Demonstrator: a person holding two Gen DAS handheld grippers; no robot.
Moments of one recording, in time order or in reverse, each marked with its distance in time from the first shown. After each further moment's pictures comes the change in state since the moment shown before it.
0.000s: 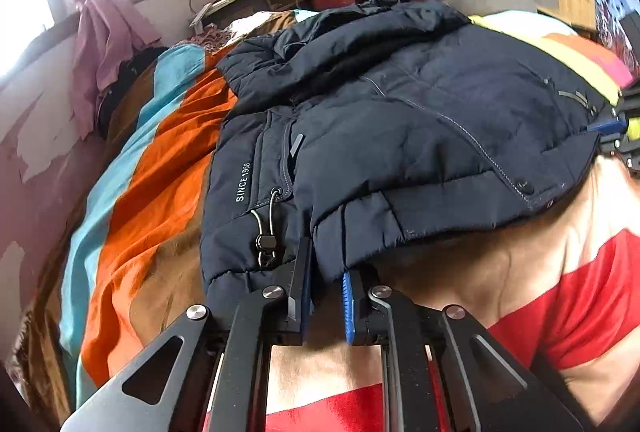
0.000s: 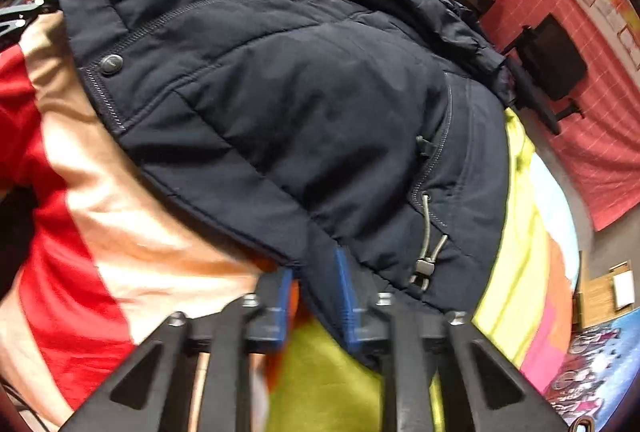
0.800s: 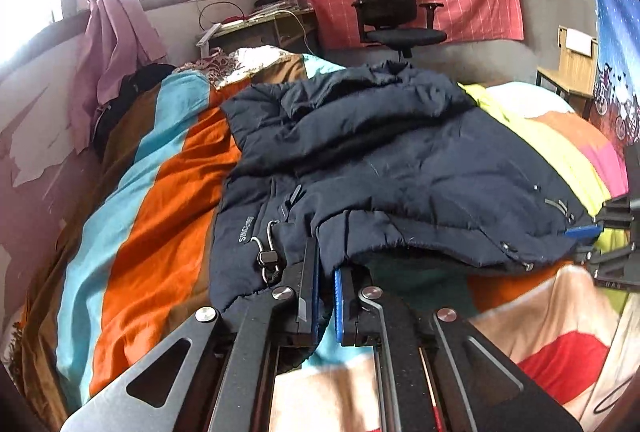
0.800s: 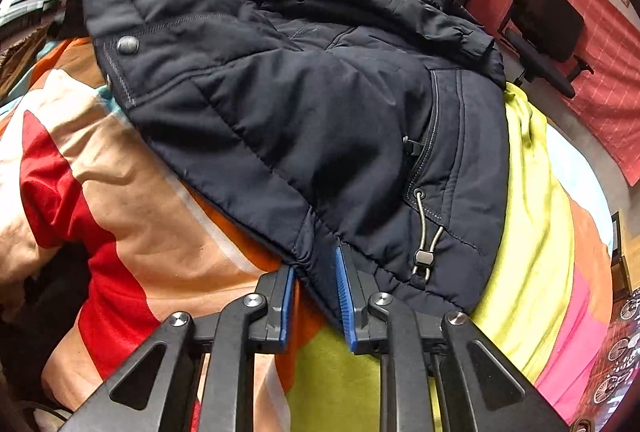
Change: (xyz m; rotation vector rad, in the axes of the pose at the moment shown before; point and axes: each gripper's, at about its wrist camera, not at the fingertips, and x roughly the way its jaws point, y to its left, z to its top) left arm -0.039 0.037 0.080 -0.117 -0.098 -0.089; right arm -0.022 -0.030 0.000 0.176 -0.048 0.149
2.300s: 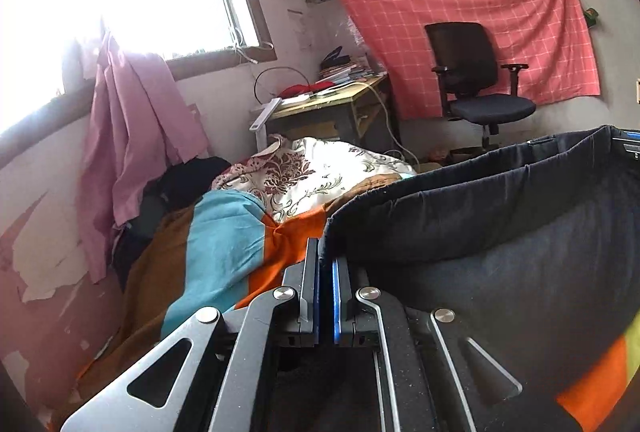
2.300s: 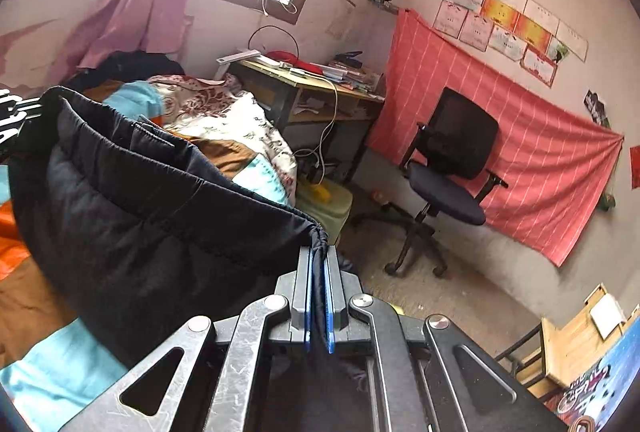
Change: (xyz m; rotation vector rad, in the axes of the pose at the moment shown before) left arm 0.164 0.117 0.240 -0.049 -0.208 0.249; right arm -0.027 -0.171 0.316 0.047 -0.440 -0.344
